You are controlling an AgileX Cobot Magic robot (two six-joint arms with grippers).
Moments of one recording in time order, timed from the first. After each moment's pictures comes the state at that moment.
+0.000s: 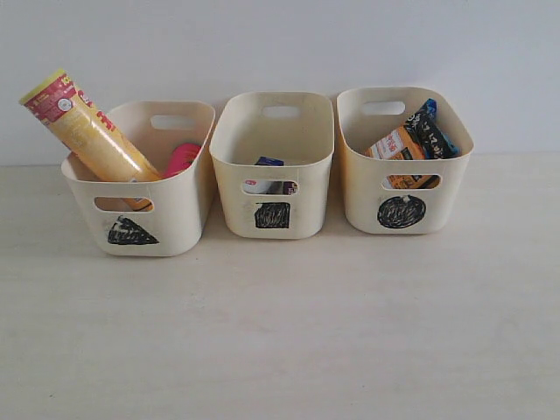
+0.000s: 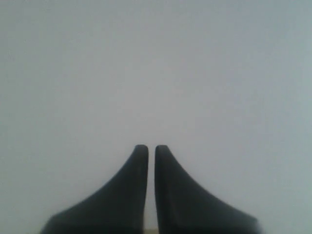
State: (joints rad) left arm -0.18 0.54 -1.07 -0.45 0.38 0.23; right arm 0.10 0.01 0.00 0.23 0.33 -0.15
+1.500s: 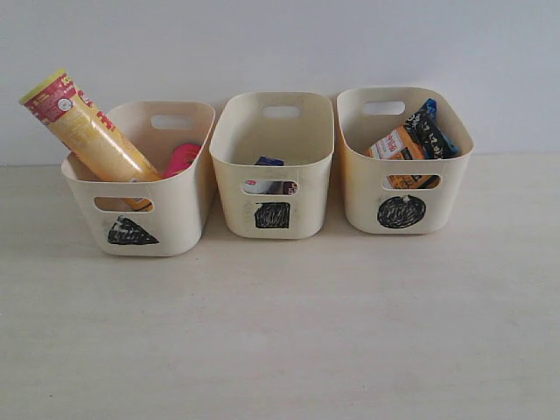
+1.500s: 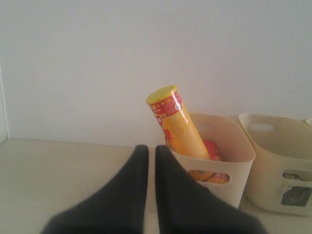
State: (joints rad) left arm 0.05 0.04 -0.27 -0.05 0.30 -0.02; right arm 0.10 0.01 0.00 0.23 0.33 -0.15
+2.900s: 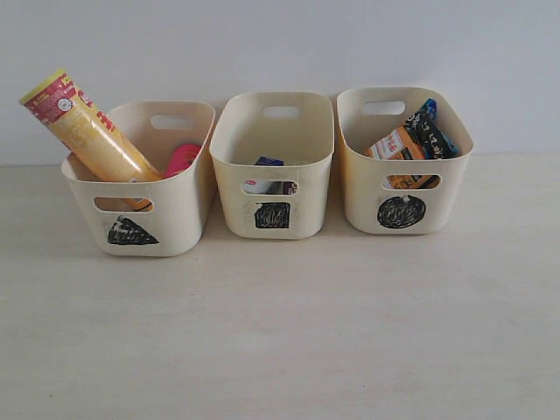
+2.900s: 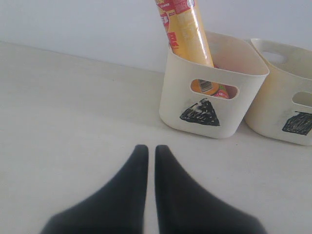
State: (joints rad) left arm 0.05 0.00 0.00 -0.15 0.29 -0.03; right arm 0.10 0.01 0.00 0.23 0.33 -0.15
